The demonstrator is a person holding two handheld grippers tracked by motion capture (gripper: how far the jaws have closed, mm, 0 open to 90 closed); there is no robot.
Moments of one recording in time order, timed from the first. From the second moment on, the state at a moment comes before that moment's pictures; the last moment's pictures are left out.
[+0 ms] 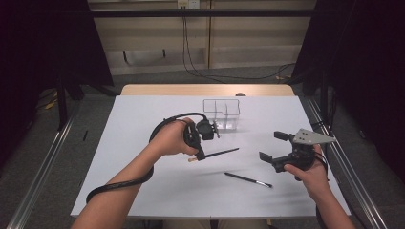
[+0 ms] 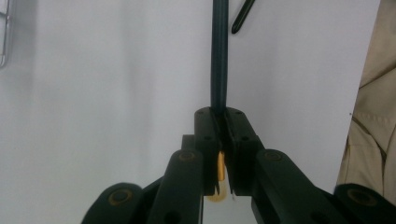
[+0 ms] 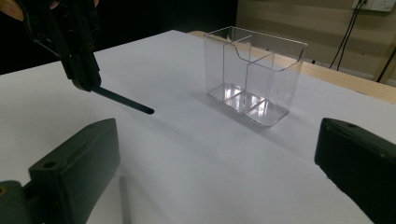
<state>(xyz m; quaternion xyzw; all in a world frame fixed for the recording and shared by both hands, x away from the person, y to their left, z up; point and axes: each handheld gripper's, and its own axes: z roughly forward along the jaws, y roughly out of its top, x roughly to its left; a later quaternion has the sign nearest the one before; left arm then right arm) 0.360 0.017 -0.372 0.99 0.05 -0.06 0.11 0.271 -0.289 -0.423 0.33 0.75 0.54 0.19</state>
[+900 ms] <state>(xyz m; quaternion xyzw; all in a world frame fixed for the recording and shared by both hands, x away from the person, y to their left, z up) 0.356 0.002 -0.372 0.99 0.04 -0.07 0.11 0.295 -0.243 -0.410 0.27 0.80 0.52 0.12</state>
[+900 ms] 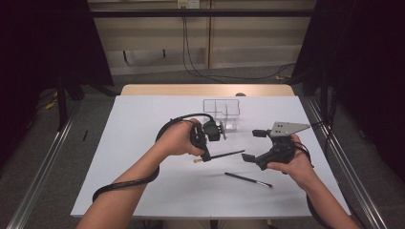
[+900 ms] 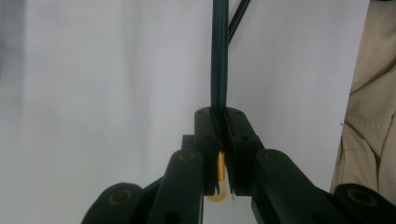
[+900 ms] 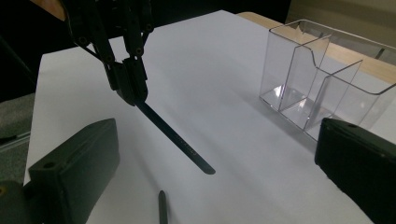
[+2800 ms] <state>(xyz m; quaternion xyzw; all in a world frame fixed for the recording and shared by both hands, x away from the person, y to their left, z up) 0.357 -0.010 -0.370 0.99 0.02 -0.08 0.11 0.314 -0.187 -0.393 0.12 0.94 0.32 0.05</state>
